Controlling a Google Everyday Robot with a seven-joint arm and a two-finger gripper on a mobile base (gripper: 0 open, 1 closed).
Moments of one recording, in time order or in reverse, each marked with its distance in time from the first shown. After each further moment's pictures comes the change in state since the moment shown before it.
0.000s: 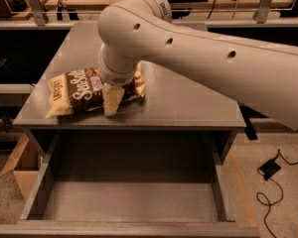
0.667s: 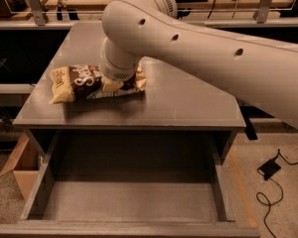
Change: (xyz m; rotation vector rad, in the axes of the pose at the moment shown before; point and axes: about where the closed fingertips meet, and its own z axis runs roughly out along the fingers) arm 0.002 -0.012 -0.010 0.040 -0.017 0.014
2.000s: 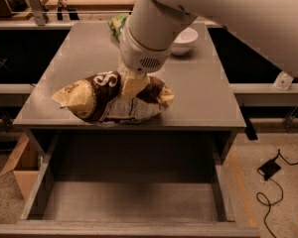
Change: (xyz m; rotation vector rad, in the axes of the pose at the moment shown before) arm 0.008 0.056 -0.117 -0.205 -0.003 0.054
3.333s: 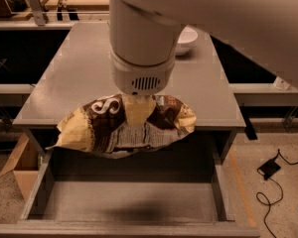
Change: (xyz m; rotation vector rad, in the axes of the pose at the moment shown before) arm -0.007 0.083 -0.054 -0.054 0.248 0.028
